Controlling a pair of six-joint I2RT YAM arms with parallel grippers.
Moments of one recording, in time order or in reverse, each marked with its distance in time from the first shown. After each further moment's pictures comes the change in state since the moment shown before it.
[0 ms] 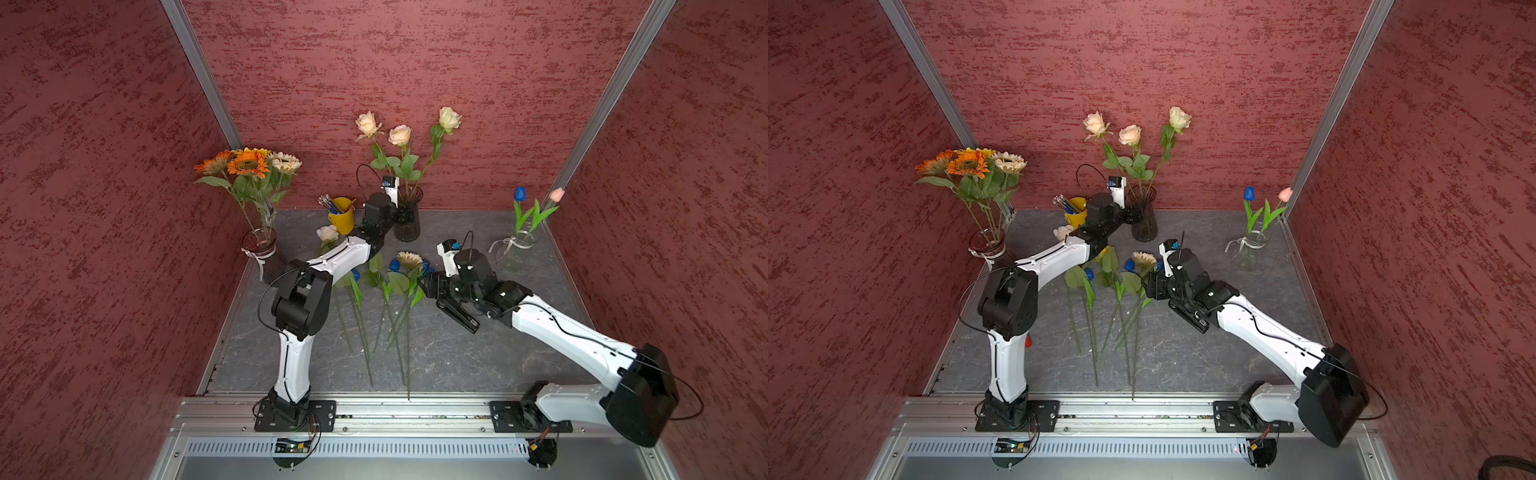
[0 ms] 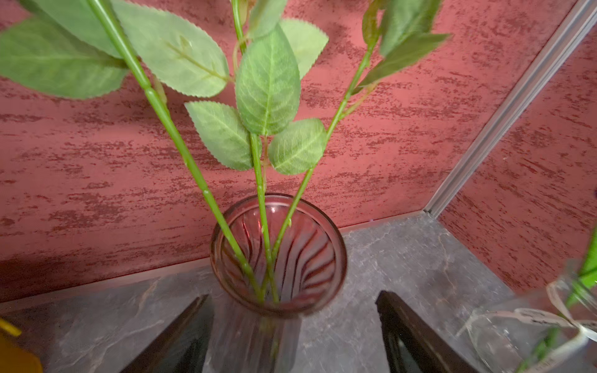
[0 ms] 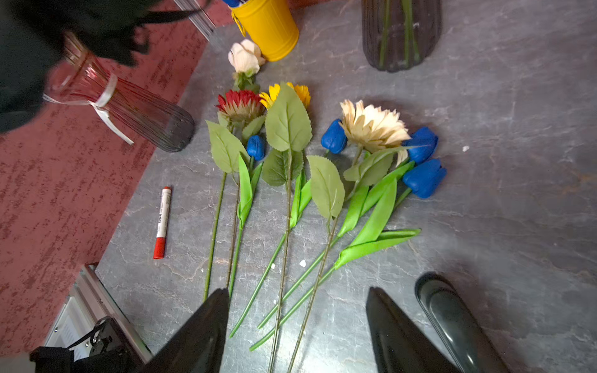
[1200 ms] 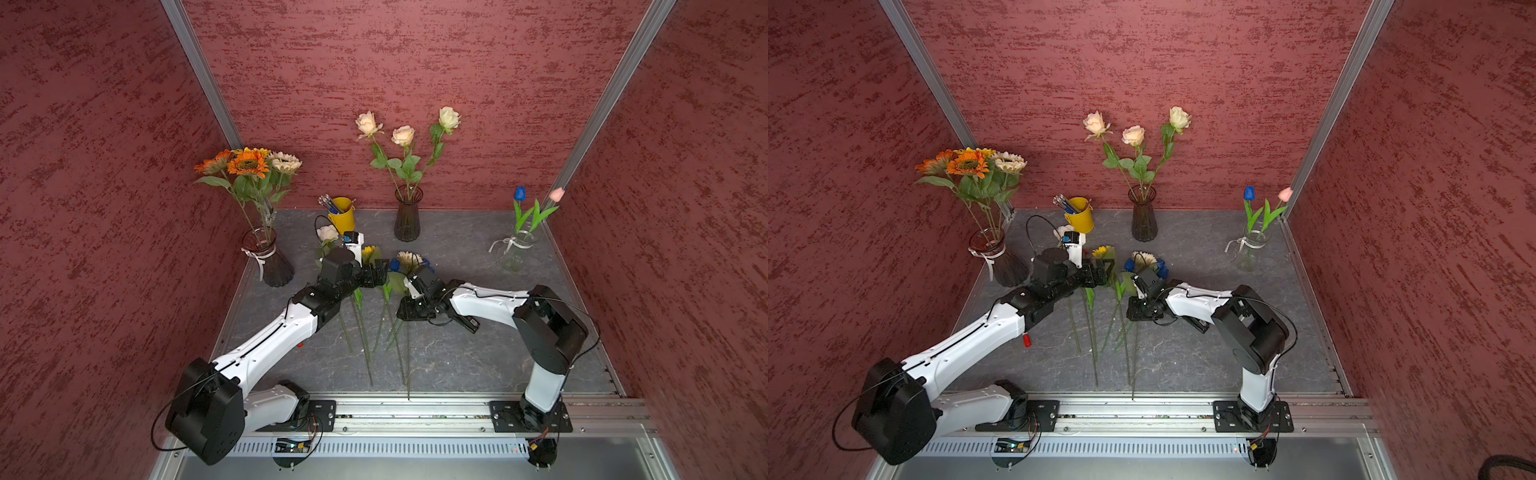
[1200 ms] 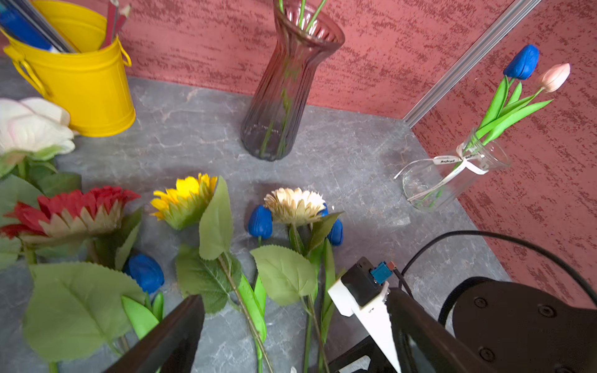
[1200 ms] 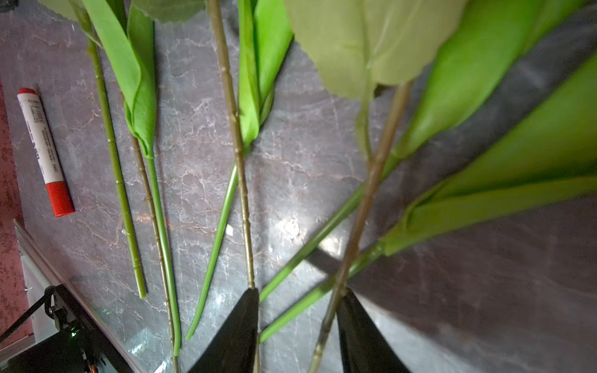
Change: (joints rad) left arm -0.031 -0.761 -0.736 -0.333 0.050 -0.217; right arm 0.107 0.478 0.091 0.001 -0.170 0.146
